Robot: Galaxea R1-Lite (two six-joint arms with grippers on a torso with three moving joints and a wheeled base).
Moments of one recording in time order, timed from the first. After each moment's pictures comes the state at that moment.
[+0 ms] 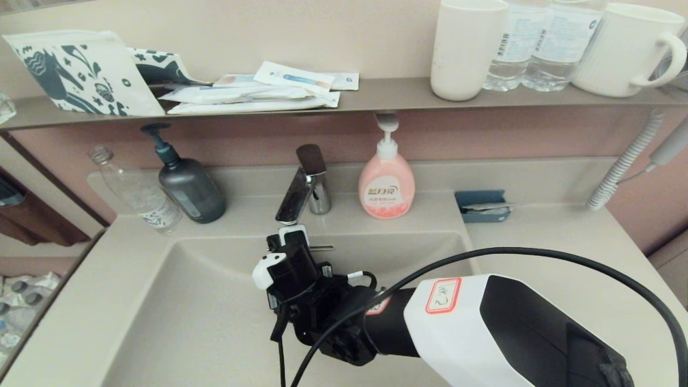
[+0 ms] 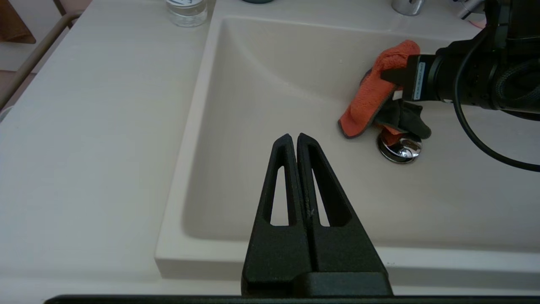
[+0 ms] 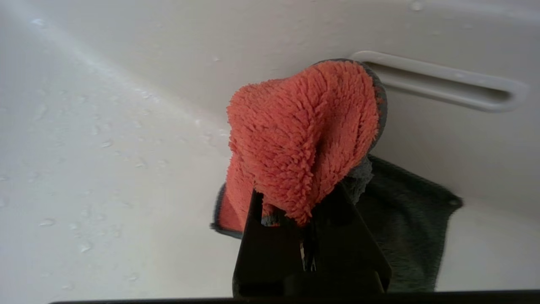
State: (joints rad) left arm 0.00 0.00 0.00 0.00 0.03 -0.09; right arm 0.96 2.56 -1.97 -0.22 -0.53 0.31
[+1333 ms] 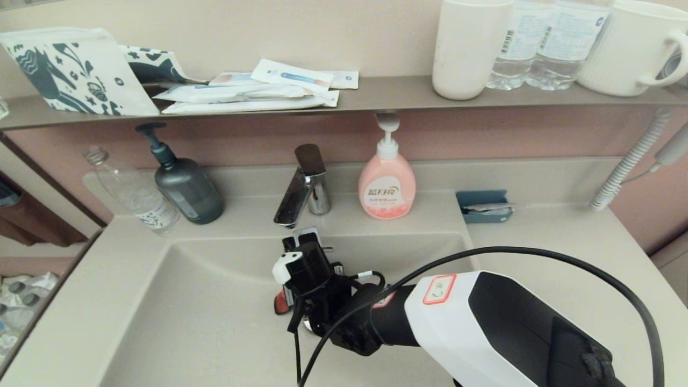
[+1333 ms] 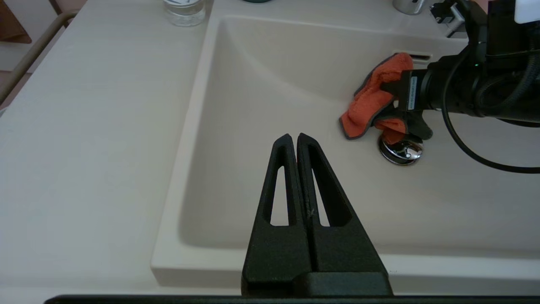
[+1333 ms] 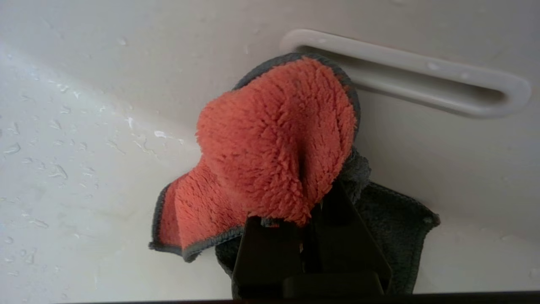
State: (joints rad) left arm 0.00 0.00 0.00 0.00 0.03 -0.09; right arm 0.96 2.61 -1.97 -0.22 -0.51 0.26
